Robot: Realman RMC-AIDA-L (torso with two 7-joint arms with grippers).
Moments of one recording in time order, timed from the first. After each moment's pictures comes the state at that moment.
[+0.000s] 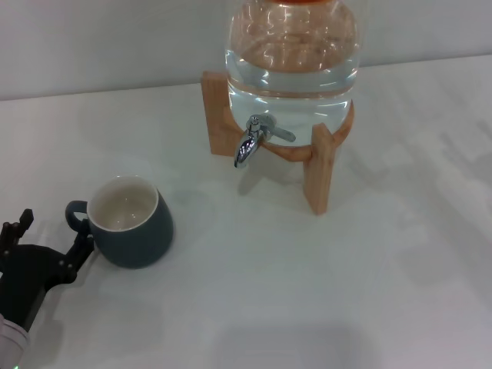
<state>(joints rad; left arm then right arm) -0.31 -2.09 2.70 0.29 -1.06 1.07 0.12 0.30 2.00 -0.71 -0.19 2.30 1.48 -2.43</state>
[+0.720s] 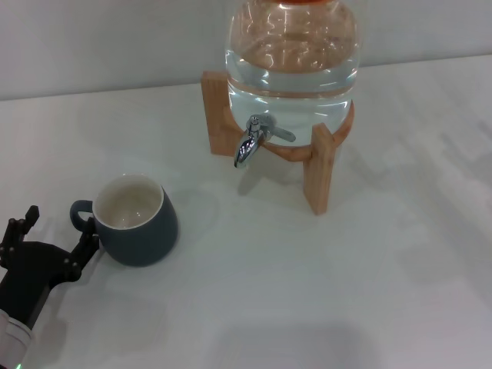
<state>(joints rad) -0.31 -2.08 2.70 0.29 -1.05 1.07 0.13 0.30 2.00 -0.71 -0.19 2.30 1.47 -2.43</state>
